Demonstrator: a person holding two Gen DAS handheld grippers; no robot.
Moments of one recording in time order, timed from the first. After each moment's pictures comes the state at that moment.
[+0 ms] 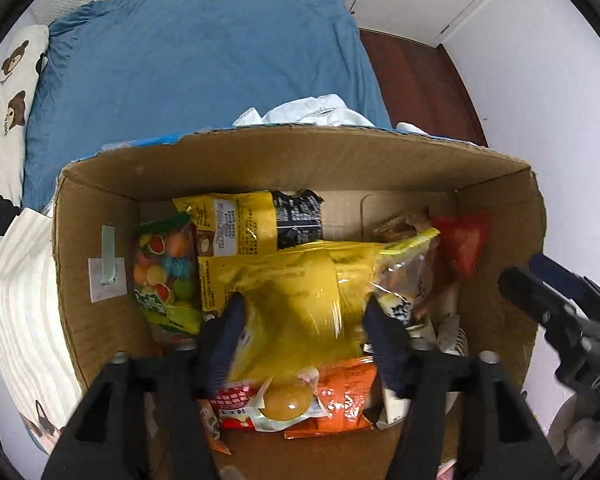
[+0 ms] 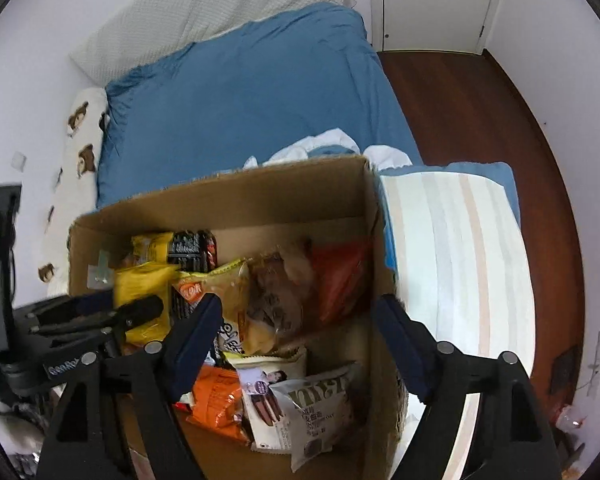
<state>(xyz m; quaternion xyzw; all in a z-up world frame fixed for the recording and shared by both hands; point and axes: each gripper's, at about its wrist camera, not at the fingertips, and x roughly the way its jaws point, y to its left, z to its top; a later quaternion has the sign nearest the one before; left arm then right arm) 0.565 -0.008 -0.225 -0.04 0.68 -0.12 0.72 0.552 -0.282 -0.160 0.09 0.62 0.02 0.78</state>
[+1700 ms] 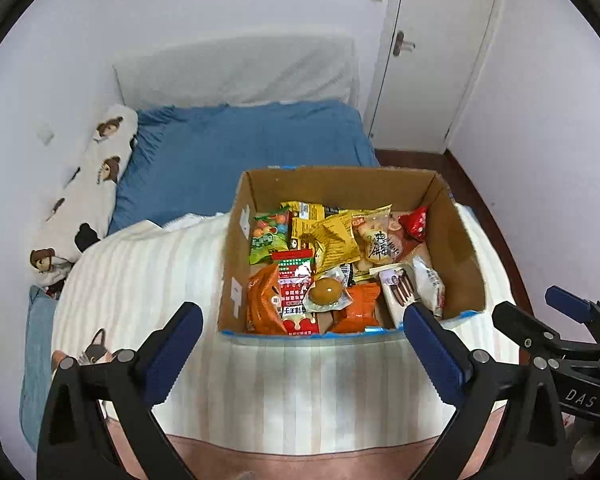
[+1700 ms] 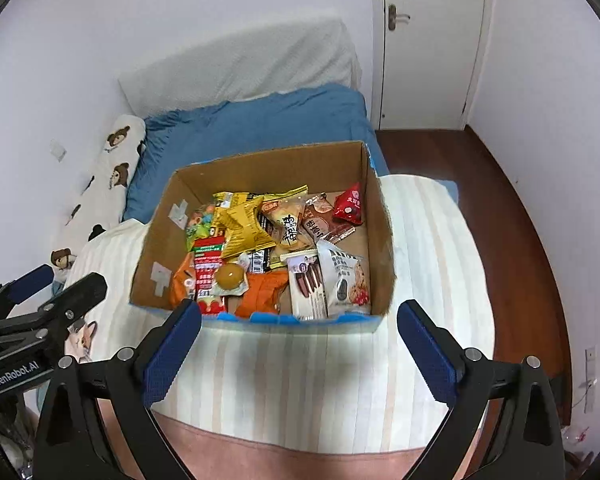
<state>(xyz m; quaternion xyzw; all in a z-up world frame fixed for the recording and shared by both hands) 0.315 0.041 -0.072 -0.03 0.46 -0.05 0.89 0.304 -0.225 -0.041 0.04 0.48 0.02 0.88</state>
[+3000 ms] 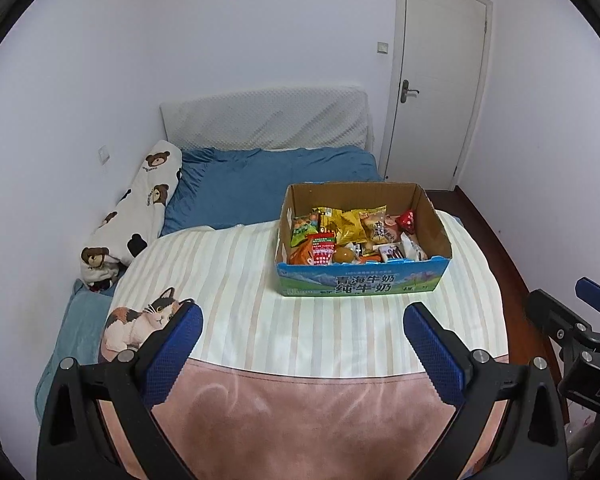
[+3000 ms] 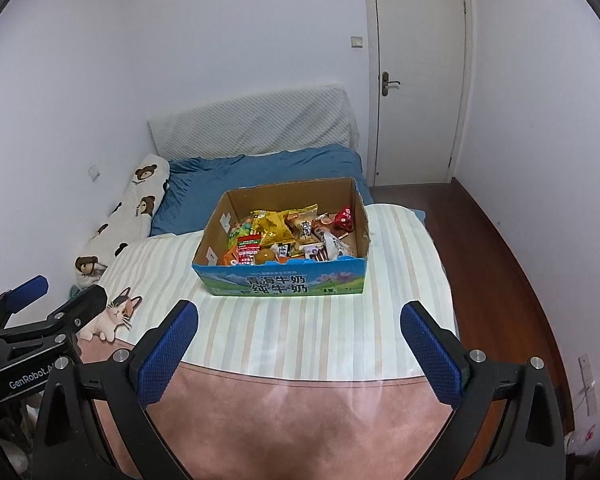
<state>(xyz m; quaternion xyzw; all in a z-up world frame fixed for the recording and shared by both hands) 0.121 0.063 -0.019 -0.01 0.37 0.00 0.93 0.085 -0.208 0.046 0.02 0.37 0.03 0.93</state>
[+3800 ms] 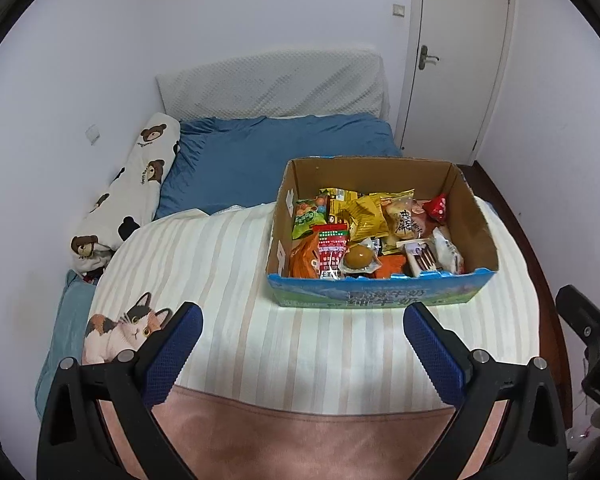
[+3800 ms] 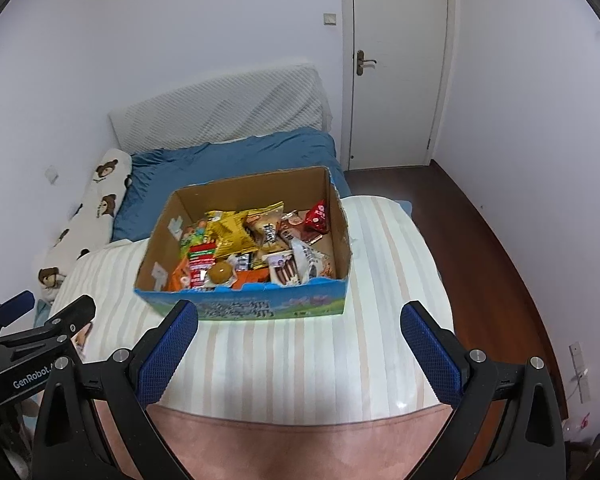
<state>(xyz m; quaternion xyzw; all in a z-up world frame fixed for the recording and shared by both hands) 0.242 0.047 -0.079 0.00 0.43 0.02 0.90 0.206 -0.225 -0.011 0.02 0.40 -0.03 0.91</state>
